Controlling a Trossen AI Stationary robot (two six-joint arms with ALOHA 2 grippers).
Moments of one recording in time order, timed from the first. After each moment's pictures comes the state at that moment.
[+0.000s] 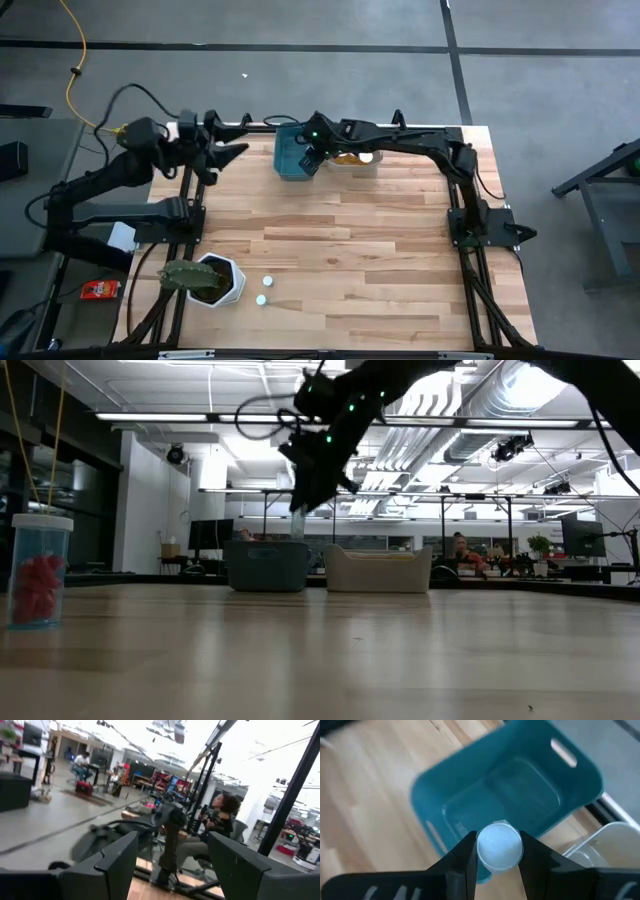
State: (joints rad) left arm 0.45 0.69 0.91 -0.05 0.15 -0.34; right arm -0.33 2.06 1.80 -0.62 0.10 0.23
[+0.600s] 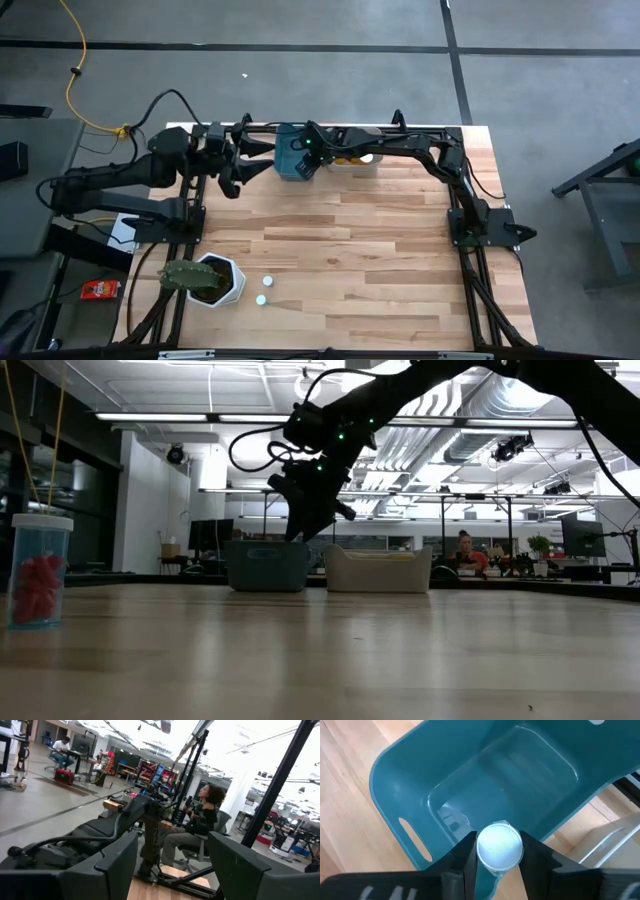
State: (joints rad) left arm 0.28 0.85 0.88 0.12 0.08 -0.35; right arm -0.34 2.17 1.80 -0.58 0.10 0.32
